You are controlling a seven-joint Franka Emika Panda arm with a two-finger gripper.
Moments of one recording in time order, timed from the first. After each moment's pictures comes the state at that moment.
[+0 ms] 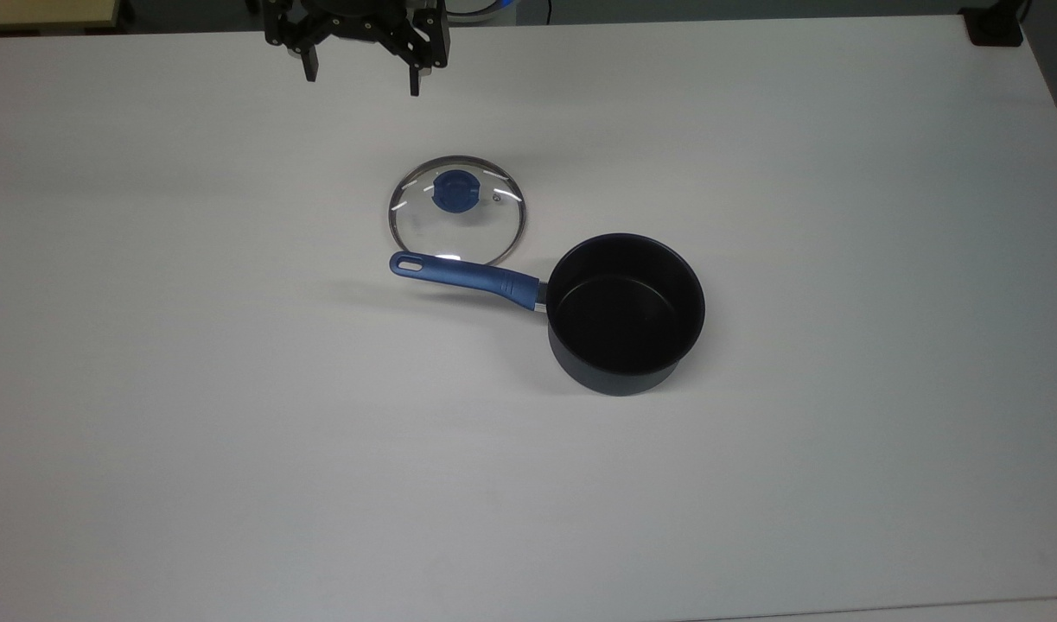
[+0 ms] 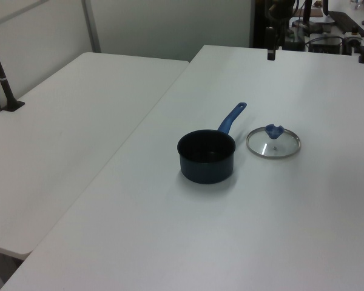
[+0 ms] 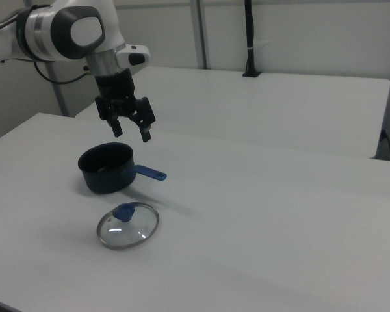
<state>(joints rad) 0.03 0.03 -0.04 -1.68 -0.10 1.71 0.05</state>
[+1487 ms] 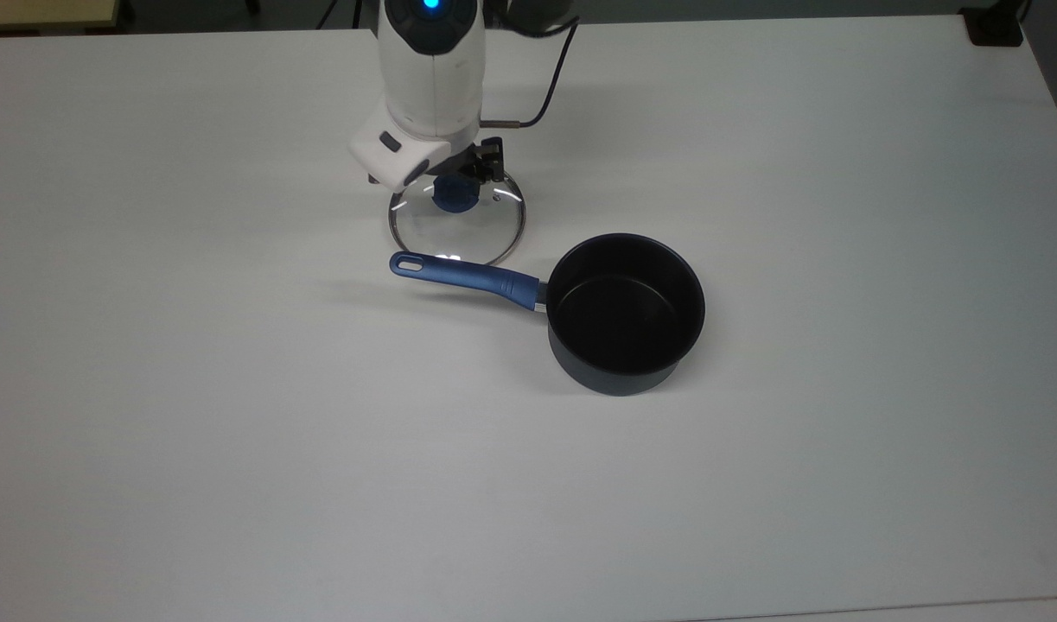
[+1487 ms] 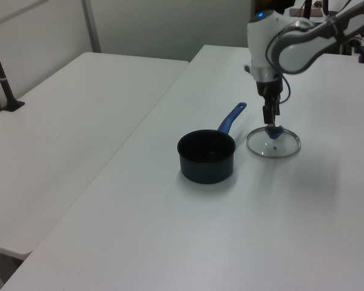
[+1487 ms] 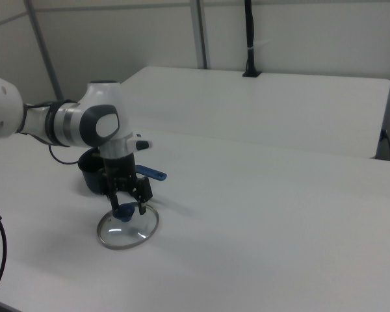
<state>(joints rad) 0.10 0.19 -0.04 -2.01 -0.09 2.03 0.01</state>
